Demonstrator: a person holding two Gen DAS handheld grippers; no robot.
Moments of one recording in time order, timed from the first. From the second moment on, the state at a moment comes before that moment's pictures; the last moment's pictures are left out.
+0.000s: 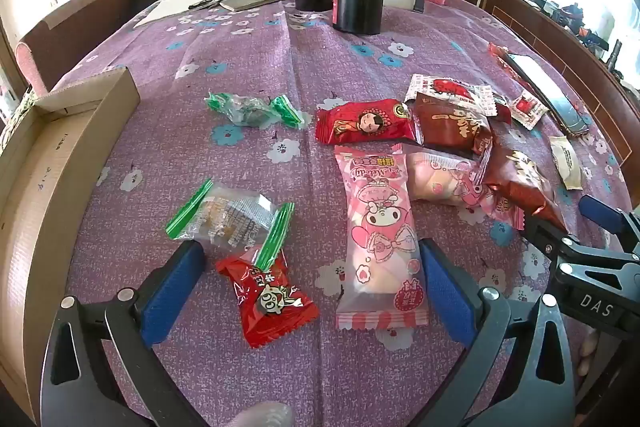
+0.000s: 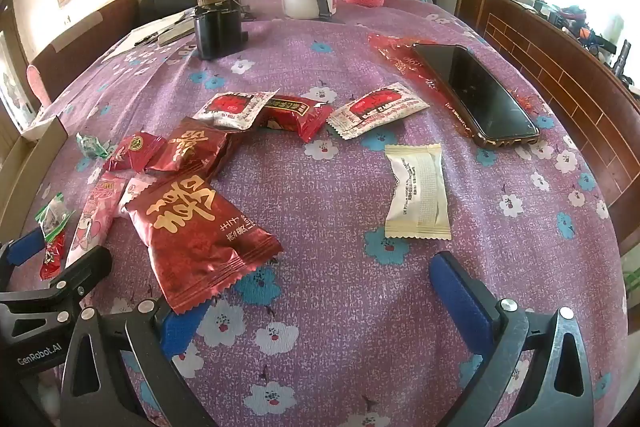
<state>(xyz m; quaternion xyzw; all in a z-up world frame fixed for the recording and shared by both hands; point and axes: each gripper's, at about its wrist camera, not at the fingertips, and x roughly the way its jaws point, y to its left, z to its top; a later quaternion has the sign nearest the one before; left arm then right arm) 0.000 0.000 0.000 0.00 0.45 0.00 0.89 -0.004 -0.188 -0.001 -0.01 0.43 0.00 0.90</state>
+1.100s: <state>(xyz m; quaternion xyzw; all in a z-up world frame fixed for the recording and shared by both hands) -0.026 0.002 0.003 0.02 0.48 -0.02 0.88 -0.004 -0.187 -0.002 0.00 0.45 -0.01 0.89</state>
